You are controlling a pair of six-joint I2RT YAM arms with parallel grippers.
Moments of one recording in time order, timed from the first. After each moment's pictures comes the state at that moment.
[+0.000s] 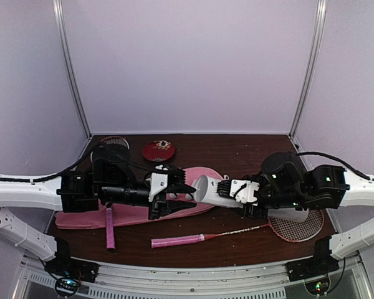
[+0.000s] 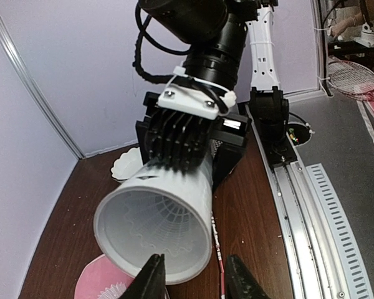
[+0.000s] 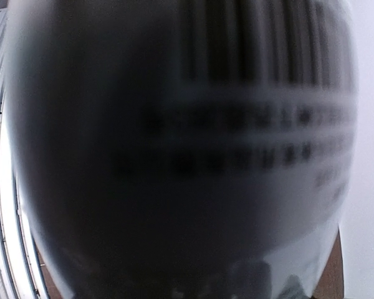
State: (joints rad) left arm -1.19 1.22 0.90 0.08 0.27 0.39; right arm 1.15 1.08 0.92 -0.54 0.21 -0.47
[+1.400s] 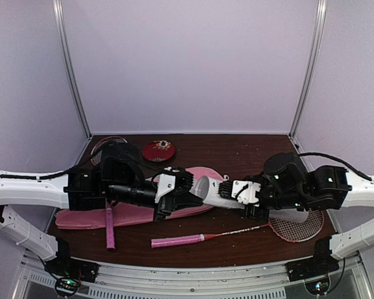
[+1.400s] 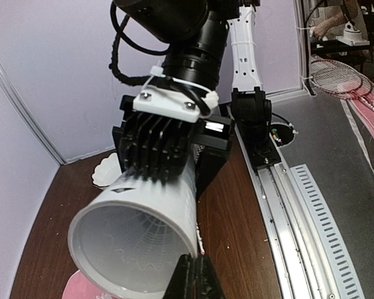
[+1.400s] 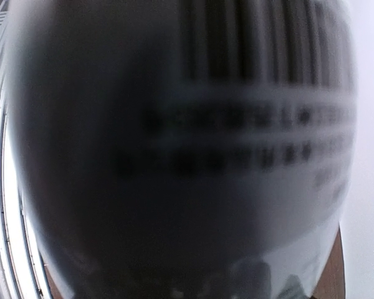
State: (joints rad) left arm -1.19 1.30 0.96 0.05 0.35 0.39; right arm 1.15 1.06 0.92 -0.55 0.20 -0.46
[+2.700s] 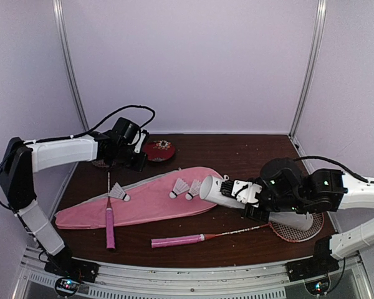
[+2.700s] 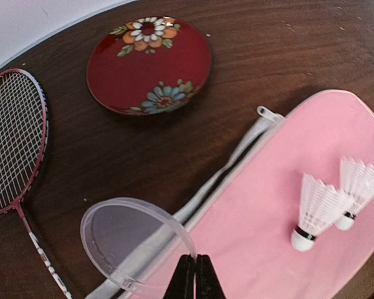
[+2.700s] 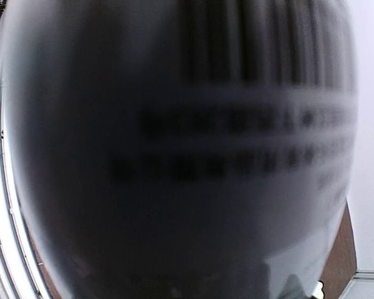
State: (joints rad) left arm -0.60 1.62 1.18 -0.43 -0.08 -0.17; right arm 1.14 1.07 0.87 -0.55 0.27 -0.37
